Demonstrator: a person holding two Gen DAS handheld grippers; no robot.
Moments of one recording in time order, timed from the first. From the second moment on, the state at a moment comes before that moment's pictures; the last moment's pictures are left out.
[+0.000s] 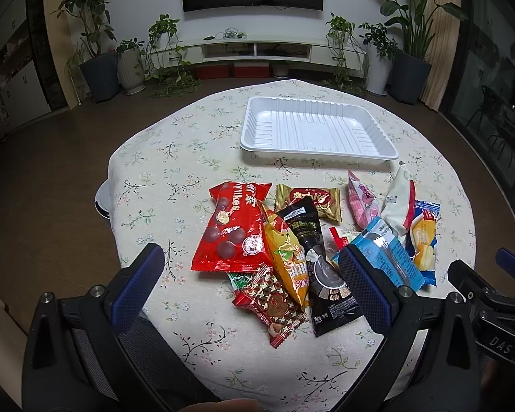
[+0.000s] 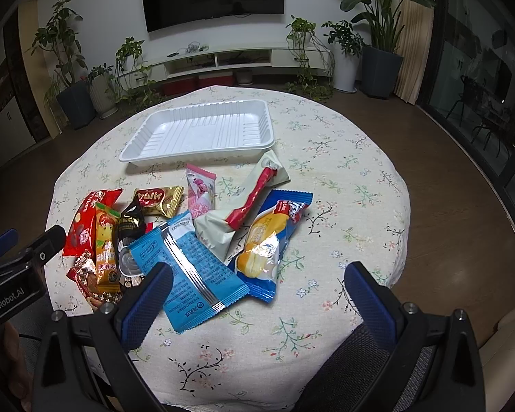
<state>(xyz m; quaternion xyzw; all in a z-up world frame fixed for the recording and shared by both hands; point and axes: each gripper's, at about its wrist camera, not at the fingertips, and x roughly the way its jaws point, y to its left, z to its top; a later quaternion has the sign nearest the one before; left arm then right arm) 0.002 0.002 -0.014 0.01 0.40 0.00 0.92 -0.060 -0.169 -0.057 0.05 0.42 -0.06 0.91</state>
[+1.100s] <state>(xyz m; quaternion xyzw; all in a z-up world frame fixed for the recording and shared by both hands) 0.001 0.000 -0.026 0.01 0.41 0.00 0.91 -0.060 -0.167 -0.061 0.05 0.42 -0.06 0.90</state>
